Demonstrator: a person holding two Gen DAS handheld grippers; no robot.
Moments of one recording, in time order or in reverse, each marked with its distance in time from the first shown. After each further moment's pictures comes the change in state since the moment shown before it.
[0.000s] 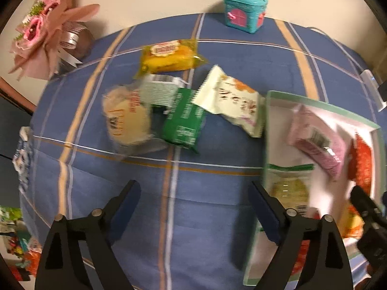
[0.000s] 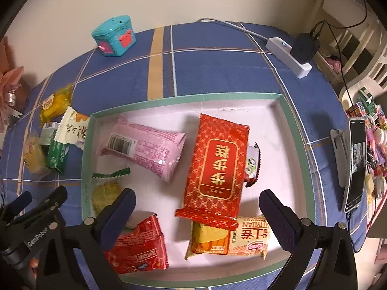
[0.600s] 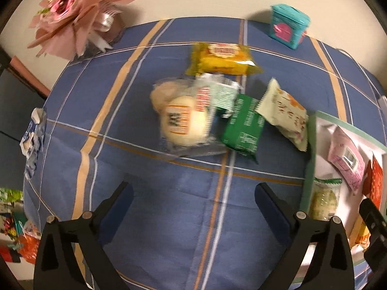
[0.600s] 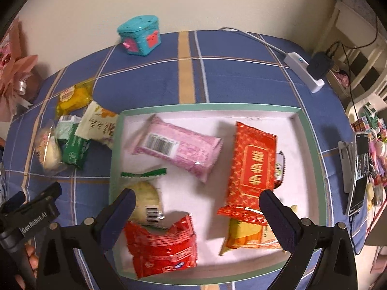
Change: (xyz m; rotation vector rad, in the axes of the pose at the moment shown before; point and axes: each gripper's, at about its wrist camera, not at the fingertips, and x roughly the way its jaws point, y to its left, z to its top) left arm 0.010 0.074 0.005 -0.128 0.001 0.021; right arm -0.012 0.046 -0.005 -0.062 -0.028 0.006
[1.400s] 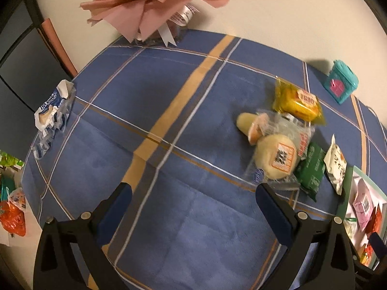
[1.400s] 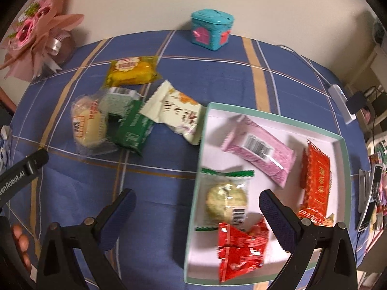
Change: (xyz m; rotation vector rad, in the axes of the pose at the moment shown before) left arm 0.006 0.113 0.005 -0.229 -0.091 0.007; right arm 0.002 0.111 -0.013 -0.183 -0.012 0.027
